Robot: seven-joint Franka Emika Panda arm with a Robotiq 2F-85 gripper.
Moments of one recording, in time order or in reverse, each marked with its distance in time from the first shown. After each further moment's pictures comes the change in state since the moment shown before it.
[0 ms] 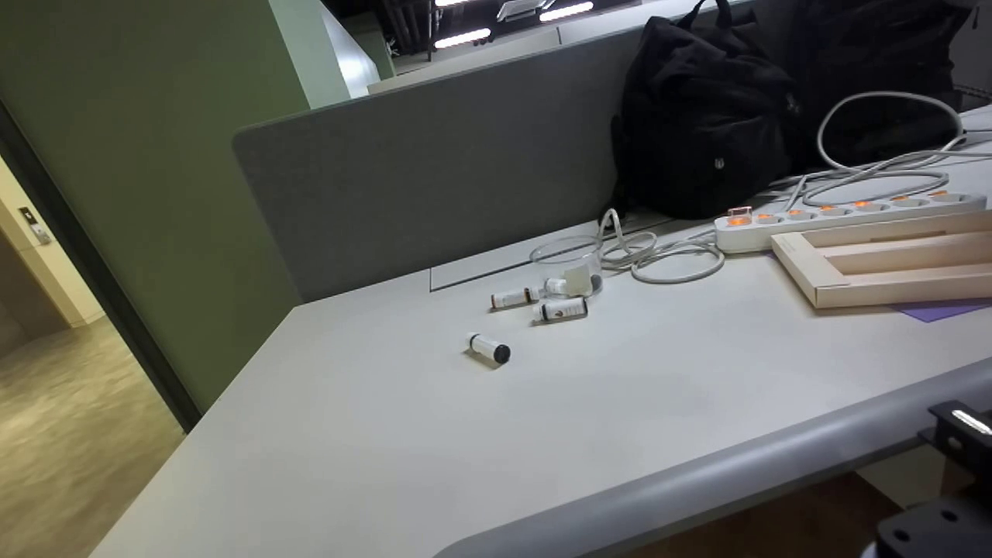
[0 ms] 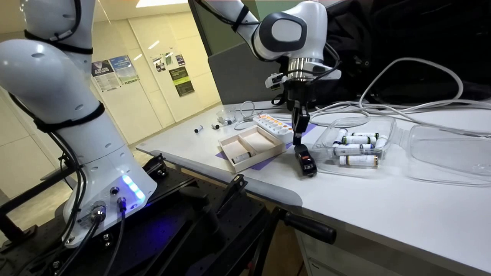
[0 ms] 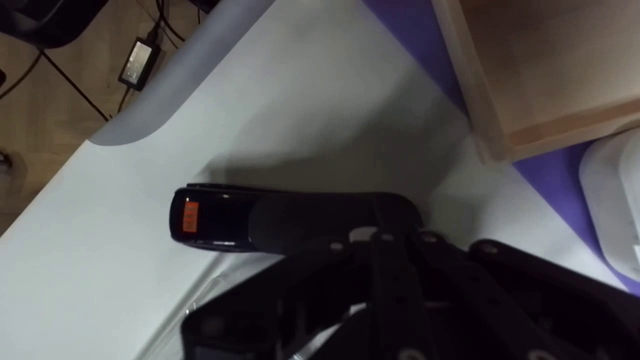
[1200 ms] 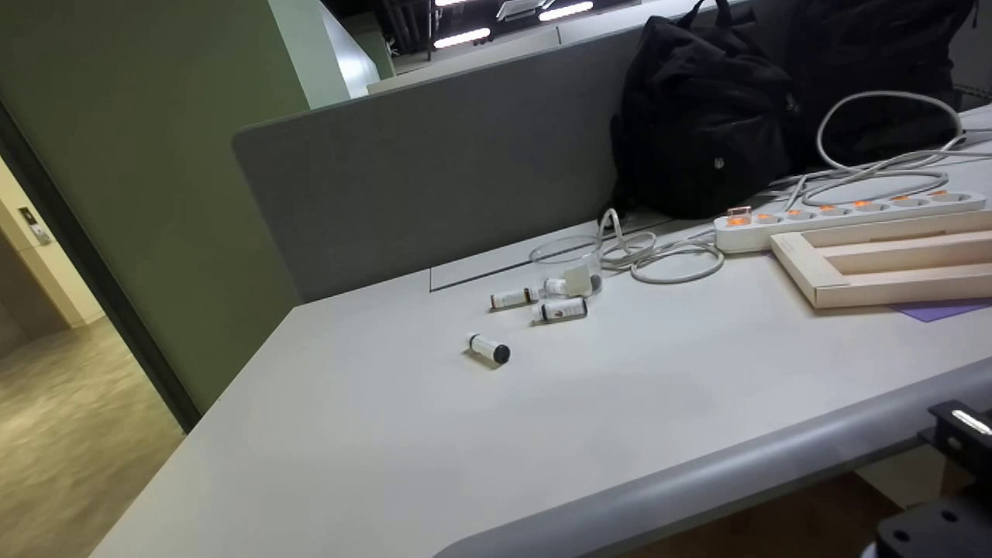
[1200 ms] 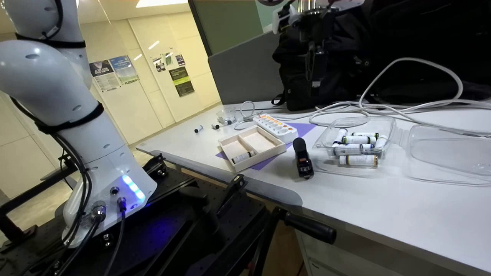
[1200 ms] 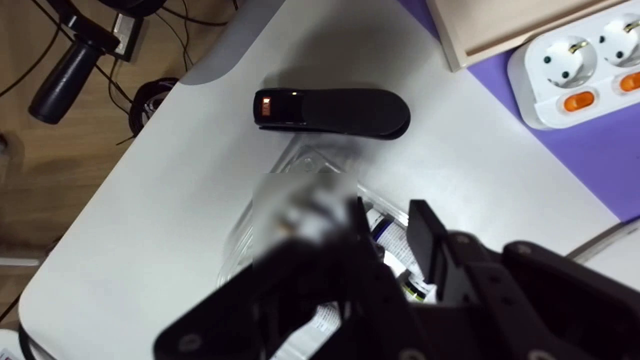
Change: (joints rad) arm -0.060 -0.200 -0.053 0.097 0.002 -0.166 -0.029
